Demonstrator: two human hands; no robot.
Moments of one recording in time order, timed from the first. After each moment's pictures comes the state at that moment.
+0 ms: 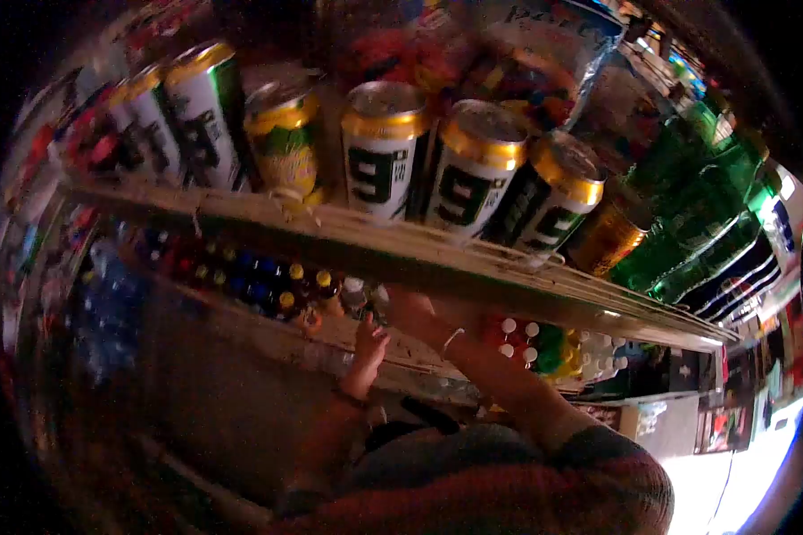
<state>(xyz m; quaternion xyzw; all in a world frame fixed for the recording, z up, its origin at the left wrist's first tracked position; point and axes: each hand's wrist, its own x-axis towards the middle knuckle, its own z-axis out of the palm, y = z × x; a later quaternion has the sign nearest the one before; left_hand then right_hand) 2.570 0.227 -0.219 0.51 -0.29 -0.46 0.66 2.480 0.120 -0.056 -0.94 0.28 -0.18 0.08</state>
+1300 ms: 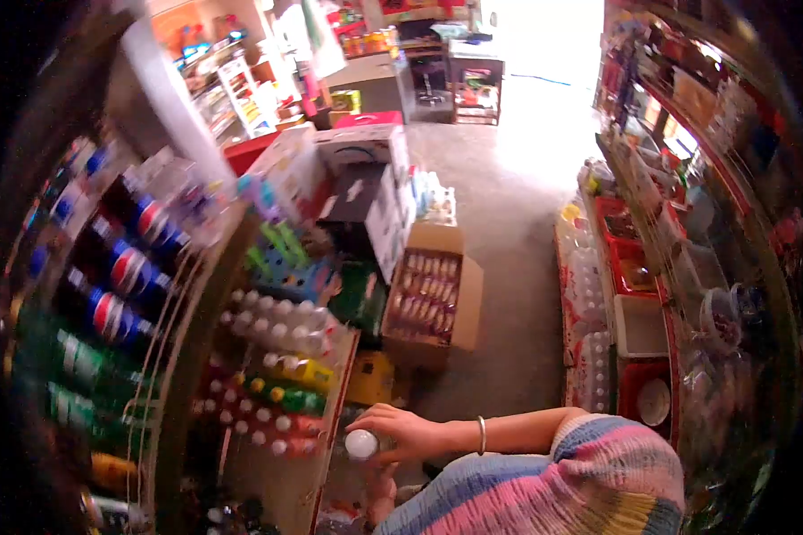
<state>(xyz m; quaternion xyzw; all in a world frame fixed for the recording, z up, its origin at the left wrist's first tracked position) 2.268 0.343 -0.127 0.37 -0.37 -0.82 0.25 2.087 0.404 0.029 -0.65 0.54 -0.48 0.24</state>
